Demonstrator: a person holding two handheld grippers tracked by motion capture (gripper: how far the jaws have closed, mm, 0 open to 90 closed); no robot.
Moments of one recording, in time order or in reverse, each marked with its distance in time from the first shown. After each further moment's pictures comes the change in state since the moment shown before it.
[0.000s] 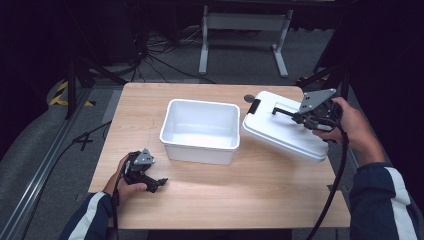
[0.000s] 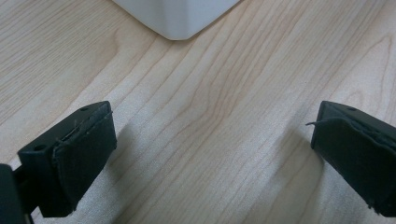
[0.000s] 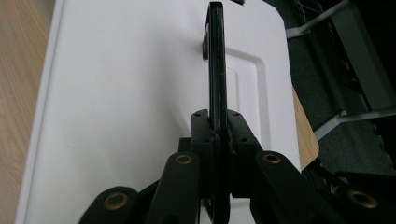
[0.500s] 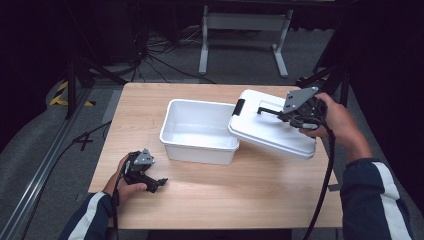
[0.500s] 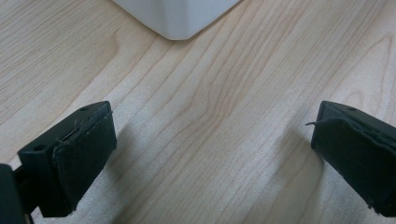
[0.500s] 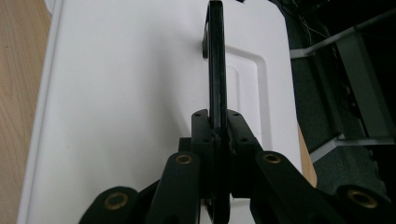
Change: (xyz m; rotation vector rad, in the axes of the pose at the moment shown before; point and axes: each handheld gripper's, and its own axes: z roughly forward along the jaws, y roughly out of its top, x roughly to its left) left arm 0.000 0.000 0.000 0.003 0.000 0.004; right arm 0.012 0.040 0.001 -0.027 0.021 -0.090
